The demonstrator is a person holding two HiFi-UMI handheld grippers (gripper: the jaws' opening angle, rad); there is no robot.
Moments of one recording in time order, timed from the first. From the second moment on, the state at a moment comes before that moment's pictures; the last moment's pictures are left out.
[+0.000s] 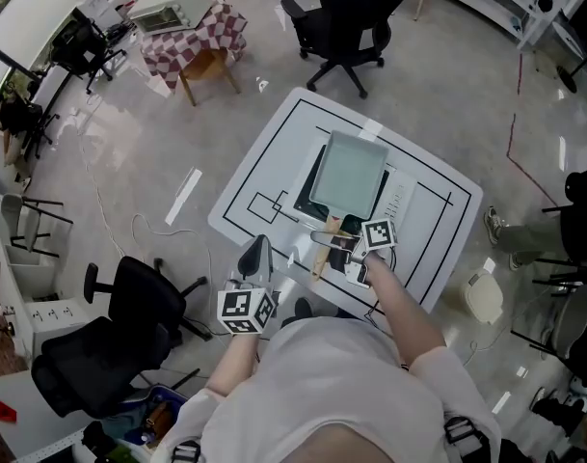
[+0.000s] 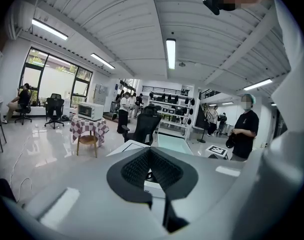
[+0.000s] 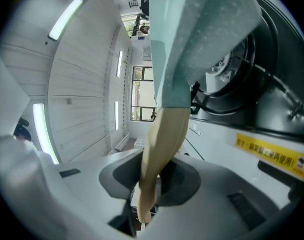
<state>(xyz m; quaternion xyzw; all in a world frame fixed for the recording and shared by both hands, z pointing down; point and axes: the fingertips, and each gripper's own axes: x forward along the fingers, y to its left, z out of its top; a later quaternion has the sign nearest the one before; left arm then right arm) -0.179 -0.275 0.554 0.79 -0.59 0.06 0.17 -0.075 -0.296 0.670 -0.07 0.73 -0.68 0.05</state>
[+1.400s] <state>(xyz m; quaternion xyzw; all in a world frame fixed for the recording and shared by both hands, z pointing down) -0.174 -0.273 0.556 0.79 -0.59 0.07 0.17 -0.072 -0.309 0.689 -0.10 0.67 -0.73 0.09</state>
